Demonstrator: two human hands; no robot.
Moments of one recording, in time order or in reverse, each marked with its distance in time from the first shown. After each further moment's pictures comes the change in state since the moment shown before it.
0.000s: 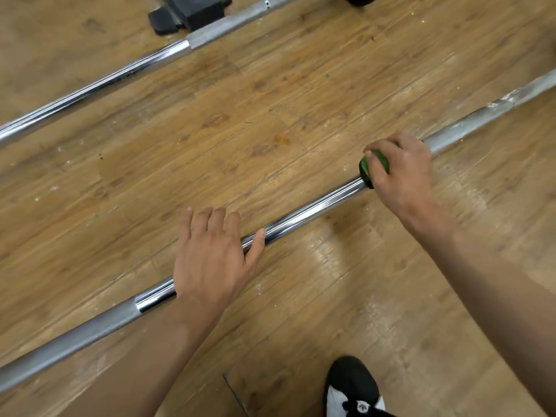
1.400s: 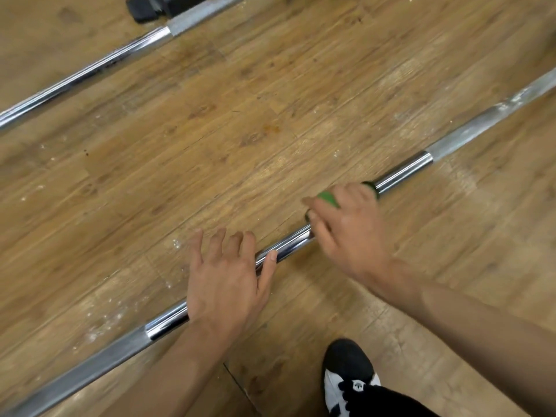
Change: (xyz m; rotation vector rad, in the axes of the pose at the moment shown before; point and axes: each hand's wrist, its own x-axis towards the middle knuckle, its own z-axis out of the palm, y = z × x) left_hand -0.045 0.029 -0.002 -0.030 -0.047 0.082; right_hand -0.103 -0.068 -0.010 -0.026 -0.109 -0.294
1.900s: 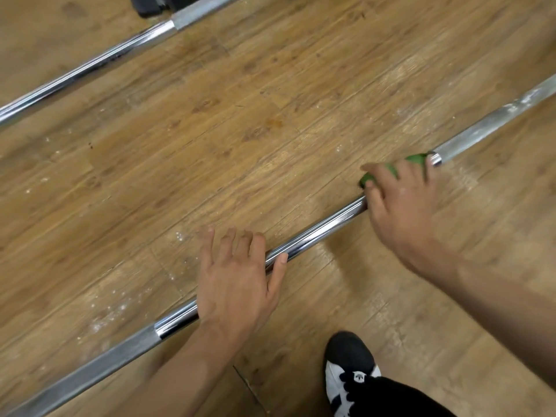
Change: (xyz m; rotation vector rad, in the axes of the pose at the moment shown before) left_hand -0.014 0.007 0.001 -0.023 -0.015 0.030; right_hand -0.001 0.049 -0.017 -0.107 -0.018 0.346
